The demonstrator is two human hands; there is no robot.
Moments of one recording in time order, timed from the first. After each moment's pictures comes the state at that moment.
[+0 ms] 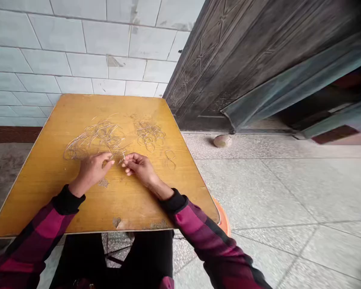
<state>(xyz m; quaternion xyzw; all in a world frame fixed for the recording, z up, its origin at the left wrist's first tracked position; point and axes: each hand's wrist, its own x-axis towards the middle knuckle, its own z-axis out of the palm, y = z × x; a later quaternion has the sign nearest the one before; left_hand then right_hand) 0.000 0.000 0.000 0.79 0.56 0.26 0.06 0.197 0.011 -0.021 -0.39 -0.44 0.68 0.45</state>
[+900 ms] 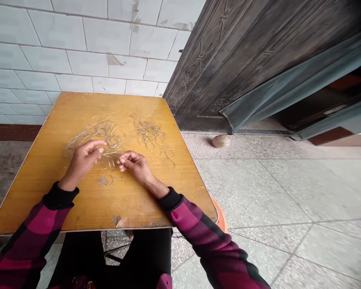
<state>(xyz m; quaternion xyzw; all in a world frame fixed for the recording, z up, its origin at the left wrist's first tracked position) -0.014 0.005 0.023 0.61 0.49 0.50 0.37 0.187 0.013 -0.023 -0.30 -0.49 0.67 0.48</state>
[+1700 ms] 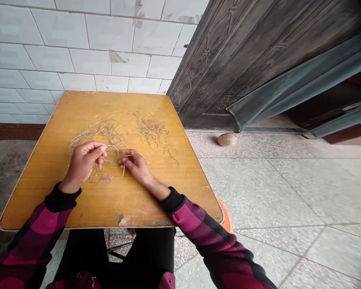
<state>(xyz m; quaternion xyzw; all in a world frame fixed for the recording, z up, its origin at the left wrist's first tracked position) -0.002 -0.010 0.042 0.52 0.47 0.55 0.46 0.182 0.014 -0.041 -0.40 -0.56 0.57 0.44</state>
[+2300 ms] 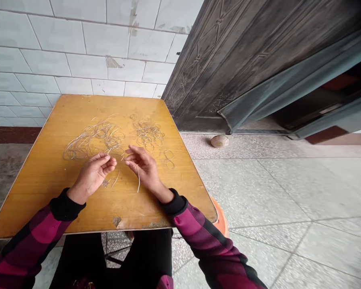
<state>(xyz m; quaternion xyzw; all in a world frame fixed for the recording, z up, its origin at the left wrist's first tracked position) 0.023 -0.016 0.022 0.24 0.40 0.55 0.69 0.208 0.002 -0.009 -0.33 -0.69 0.36 0.53</state>
